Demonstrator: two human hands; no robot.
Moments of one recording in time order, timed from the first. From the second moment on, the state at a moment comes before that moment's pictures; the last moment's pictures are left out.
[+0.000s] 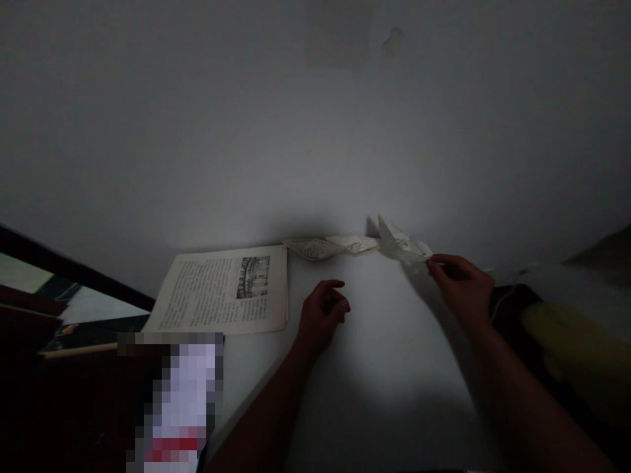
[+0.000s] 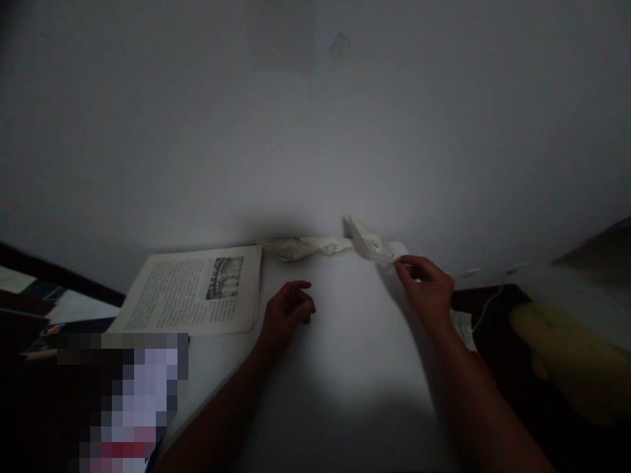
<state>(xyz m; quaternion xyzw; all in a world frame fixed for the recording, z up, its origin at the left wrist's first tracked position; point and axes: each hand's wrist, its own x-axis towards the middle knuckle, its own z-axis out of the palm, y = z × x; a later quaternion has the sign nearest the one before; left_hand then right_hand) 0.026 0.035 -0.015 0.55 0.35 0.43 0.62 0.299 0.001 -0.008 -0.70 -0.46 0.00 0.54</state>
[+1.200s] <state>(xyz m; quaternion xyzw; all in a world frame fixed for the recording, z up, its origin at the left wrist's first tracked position) 0.026 0.035 -0.018 0.67 0.46 0.37 0.45 0.209 -0.007 -0.015 -0.62 -0.63 0.23 0.42</state>
